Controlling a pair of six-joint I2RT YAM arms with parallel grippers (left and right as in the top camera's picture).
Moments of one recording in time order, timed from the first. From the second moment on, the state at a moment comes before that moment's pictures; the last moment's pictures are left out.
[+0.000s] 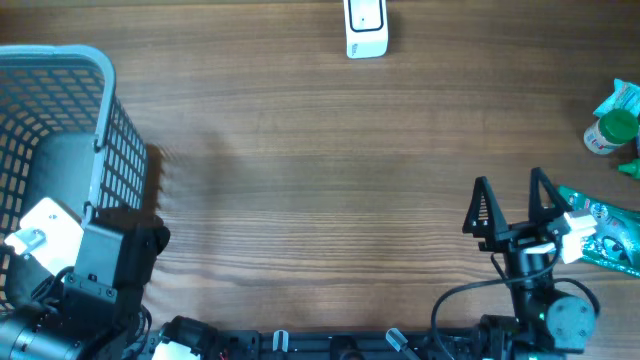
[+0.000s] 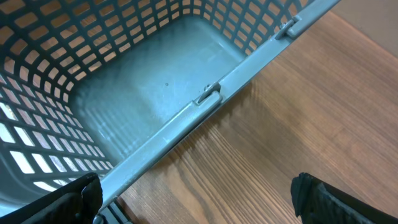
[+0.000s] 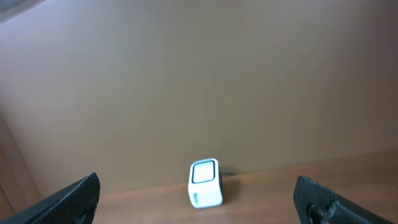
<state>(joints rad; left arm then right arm) -0.33 0.83 1.38 -1.66 -0.69 -1.01 -0.08 0.02 0.14 0.15 -0.24 0.39</state>
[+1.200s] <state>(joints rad) -0.33 0.83 1.38 -1.66 -0.69 -1.01 -0.05 0.02 0.01 0.00 -0.05 0.07</state>
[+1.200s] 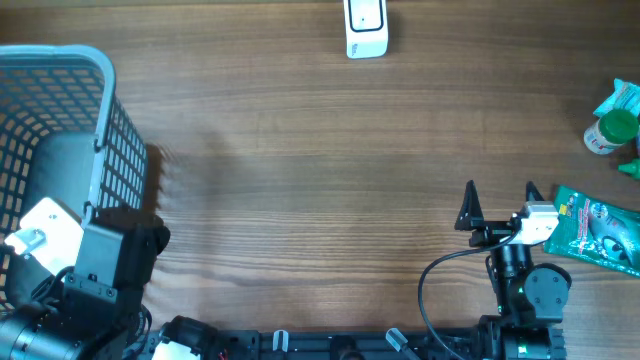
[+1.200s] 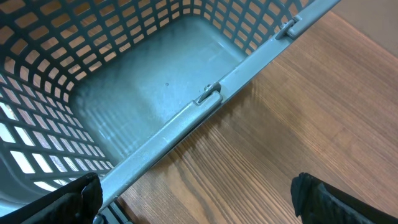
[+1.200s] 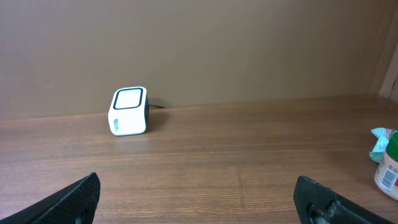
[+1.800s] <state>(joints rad) -0.33 0.83 1.38 -1.66 -0.69 -1.01 -0.05 0.02 0.01 0.00 -0.05 0.07</state>
